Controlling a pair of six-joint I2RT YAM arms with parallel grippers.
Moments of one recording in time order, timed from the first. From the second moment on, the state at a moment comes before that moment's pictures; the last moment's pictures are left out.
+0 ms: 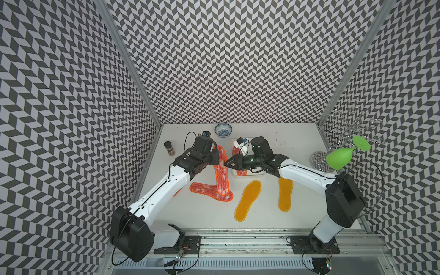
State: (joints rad) left arm -0.49 1.31 1.13 -0.56 -0.12 -0.37; right arm 0.69 1.68 1.20 -0.04 -0.68 0.74
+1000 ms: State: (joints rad) left arm -0.38 1.07 0.98 -0.30 0.44 -0.56; right arm 0.52 1.54 1.15 0.19 -0.90 0.82
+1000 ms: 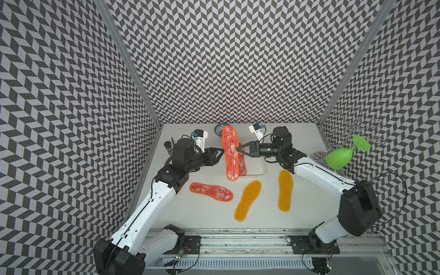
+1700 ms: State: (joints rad) left arm -0.35 1.09 0.95 -0.10 0.66 -0.69; right arm 0.52 1.54 1.15 0.29 -0.93 0.89
